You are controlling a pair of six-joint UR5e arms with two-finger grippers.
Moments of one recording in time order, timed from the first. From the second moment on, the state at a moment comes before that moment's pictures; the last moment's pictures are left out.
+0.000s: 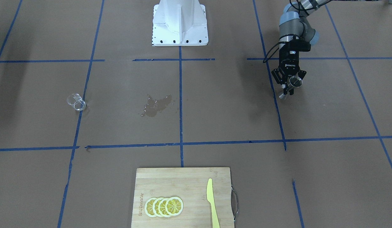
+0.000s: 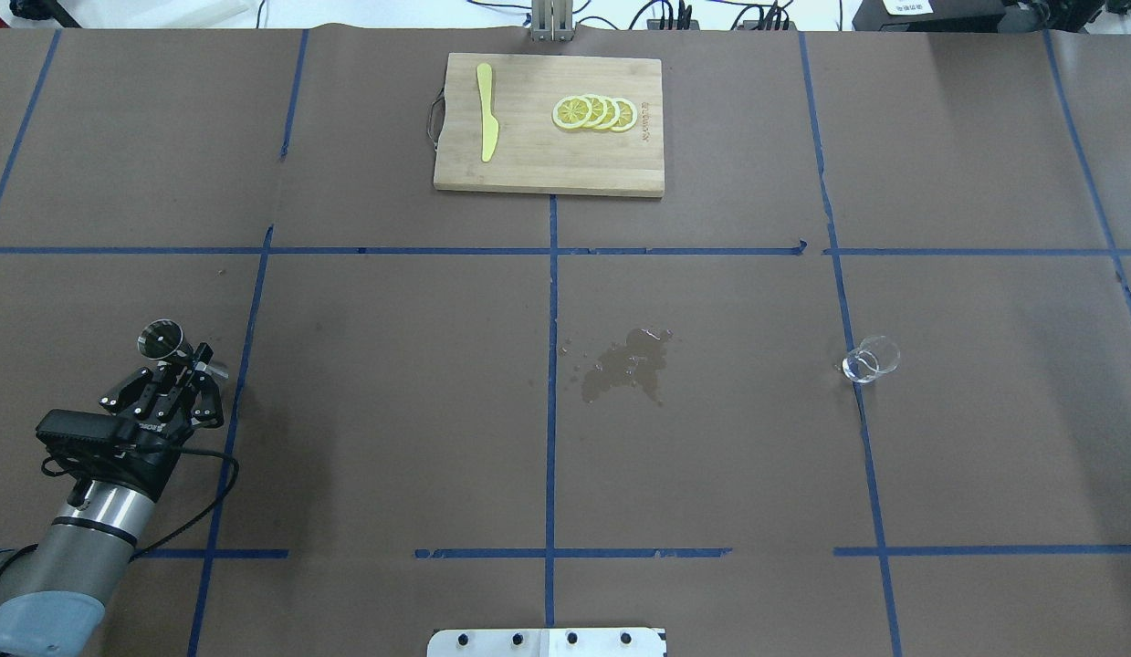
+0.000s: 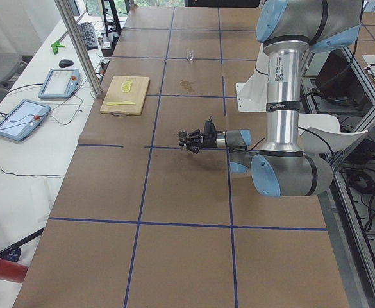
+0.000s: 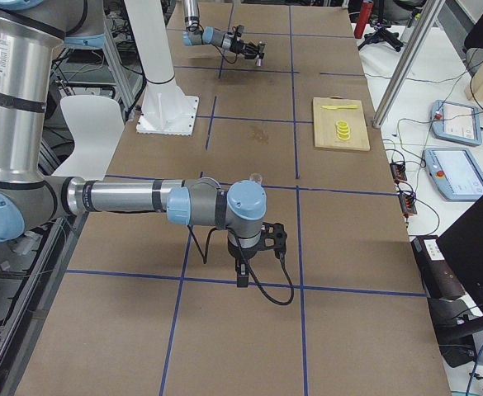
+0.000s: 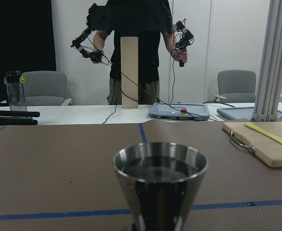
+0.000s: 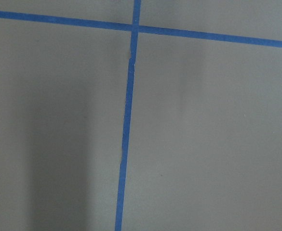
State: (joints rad) left arm -0.12 -1.51 -1.54 -2.93 -0.41 -1.06; right arm 1.55 -1.79 1.84 -1.64 2.27 -0.08
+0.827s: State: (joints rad) left arm -0.09 -1.51 -1.52 -2.93 -0.41 -1.07; right arm 1.55 -1.79 1.84 -1.64 2.27 -0.08
